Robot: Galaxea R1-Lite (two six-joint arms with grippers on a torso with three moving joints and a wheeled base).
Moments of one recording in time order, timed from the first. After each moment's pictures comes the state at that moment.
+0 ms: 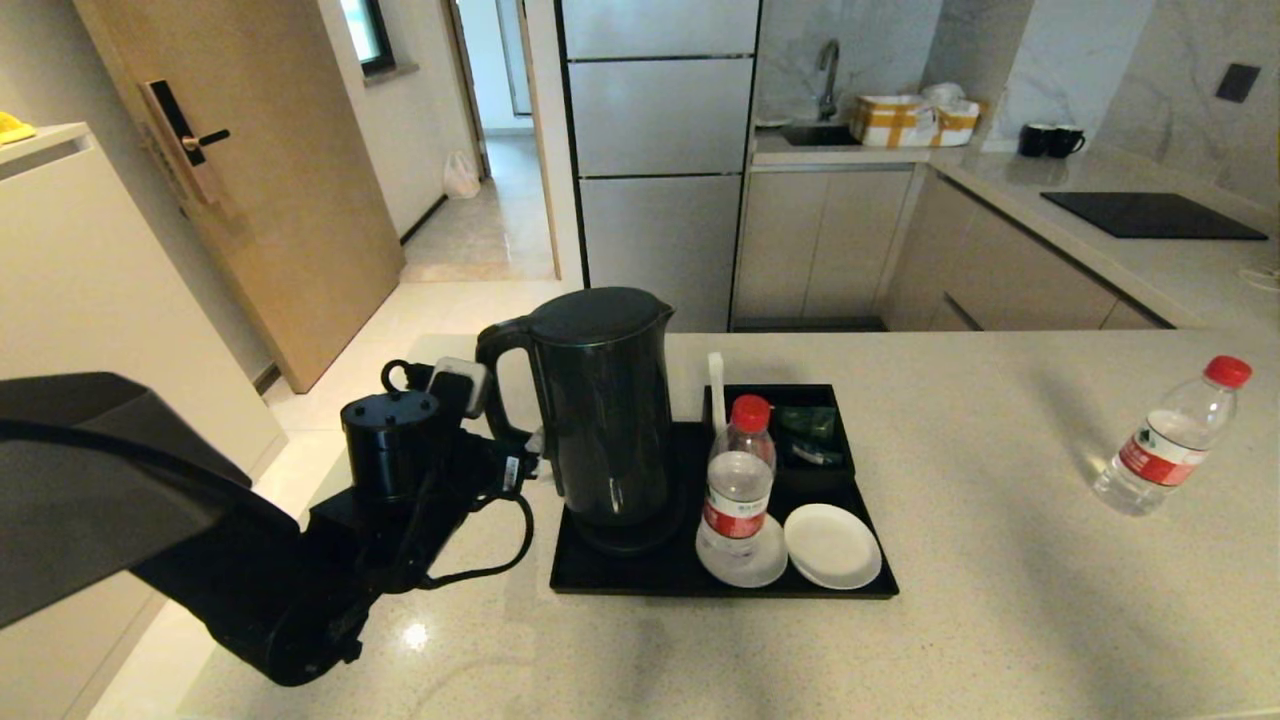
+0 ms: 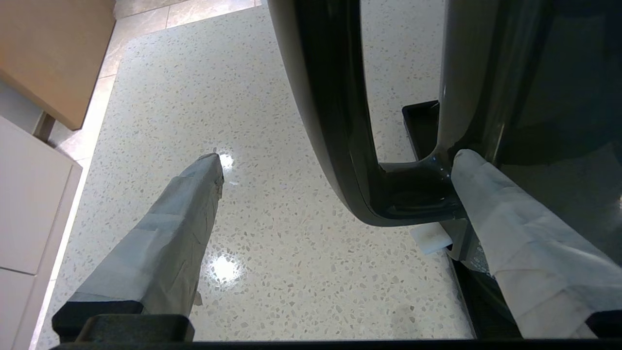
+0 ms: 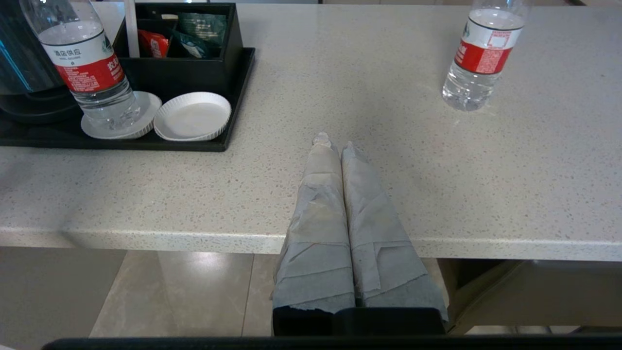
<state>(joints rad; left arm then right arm) -0.43 1.99 -0.66 -1.16 0.33 0.13 0.01 0.00 0.00 0.02 0.01 -0.05</state>
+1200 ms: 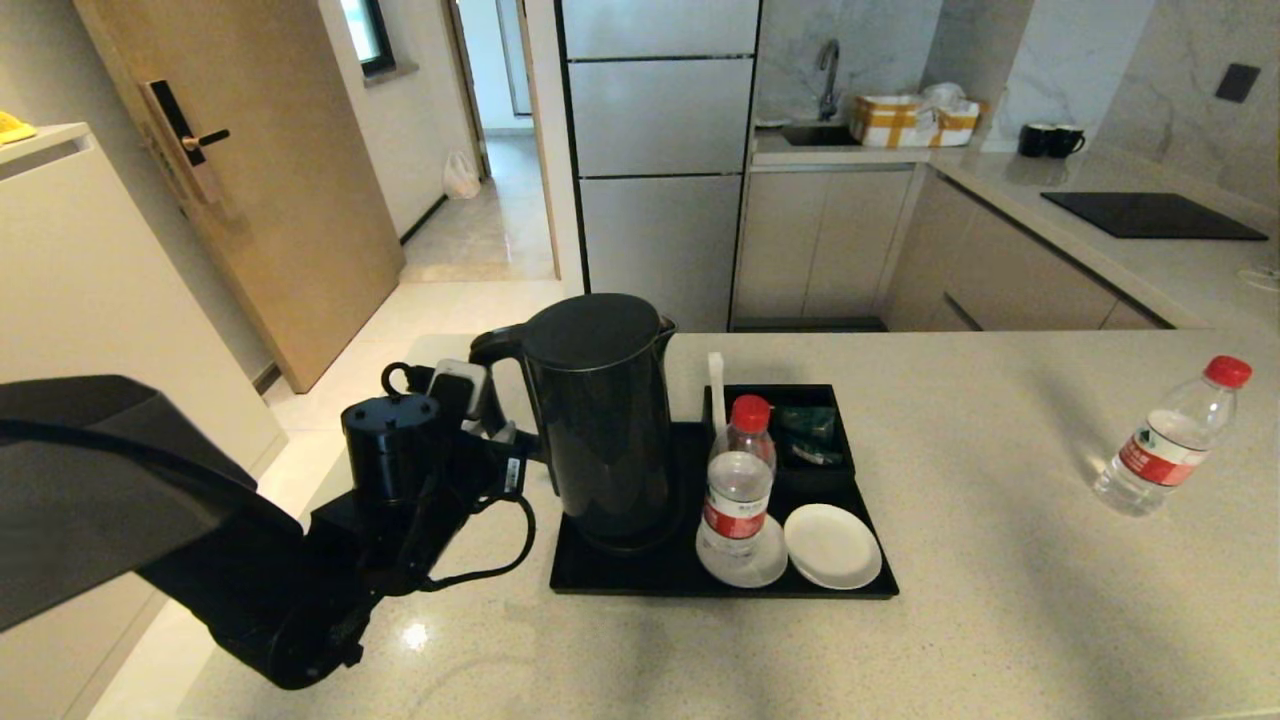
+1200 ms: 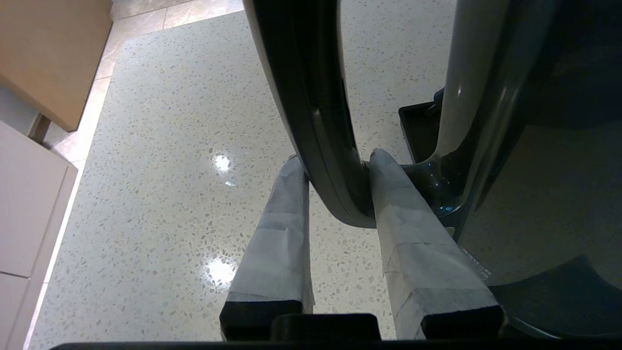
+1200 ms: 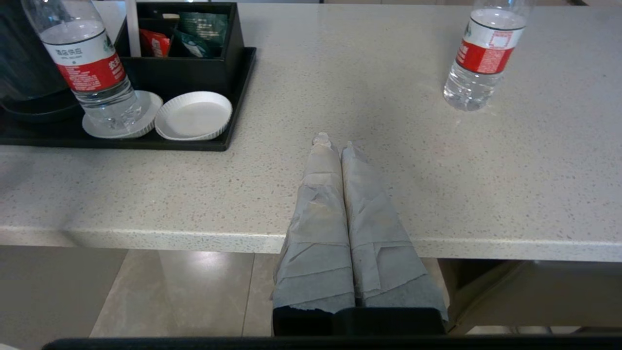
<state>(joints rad) -0.43 2.00 -0.65 -1.18 0.33 0.13 0.01 0.00 0.00 0.02 0.01 -0.05</state>
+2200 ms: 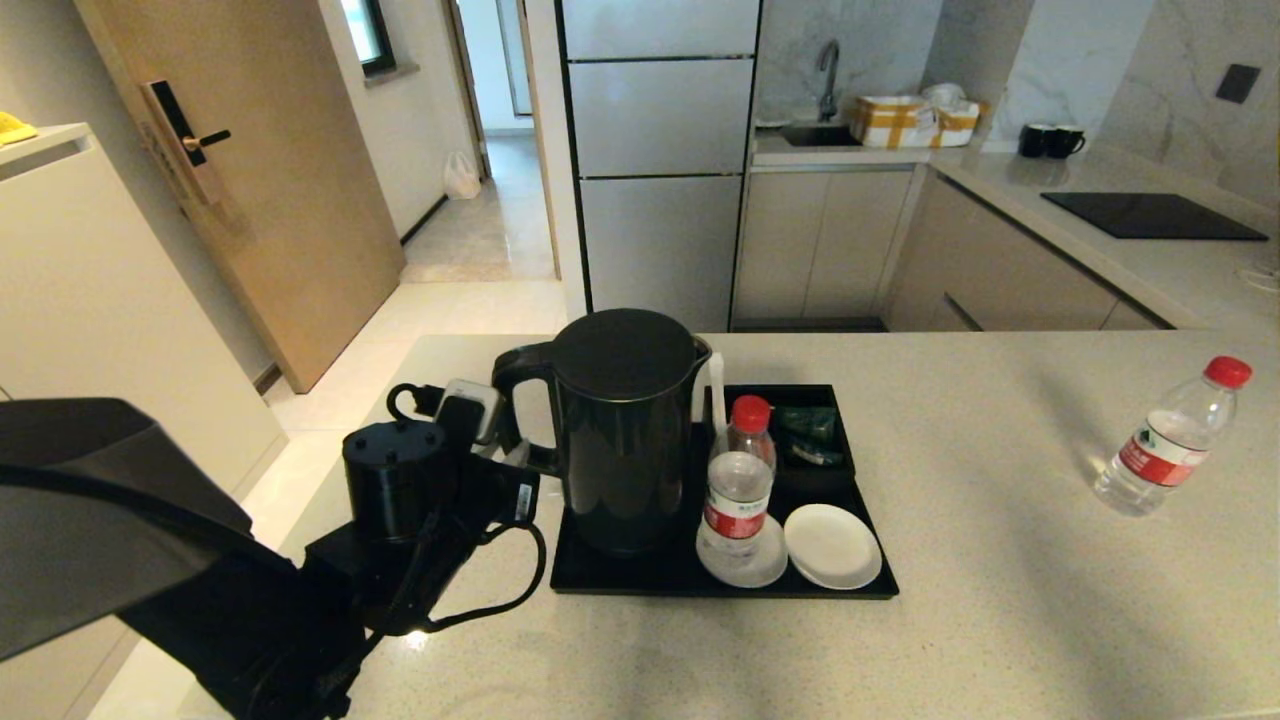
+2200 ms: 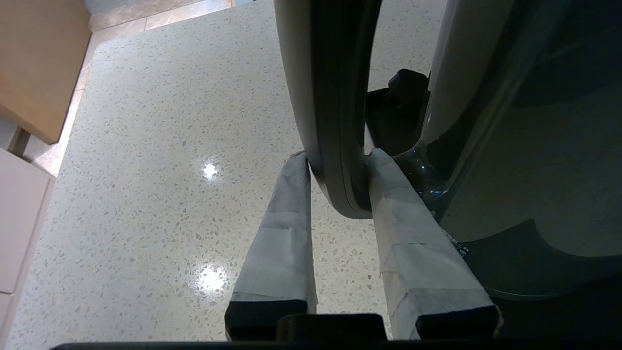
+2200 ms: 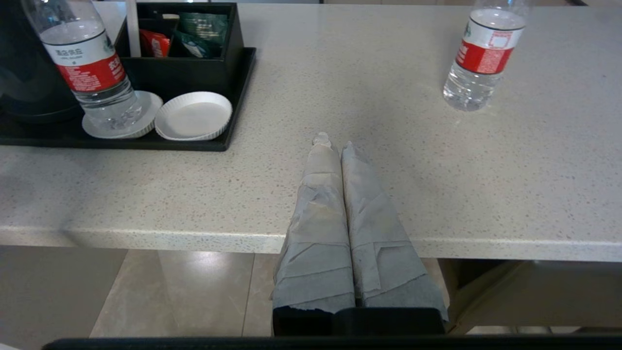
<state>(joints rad) -0.50 1.98 -0.55 -1.24 0.33 0.13 0.01 0.00 0.00 0.02 0.01 -0.05</state>
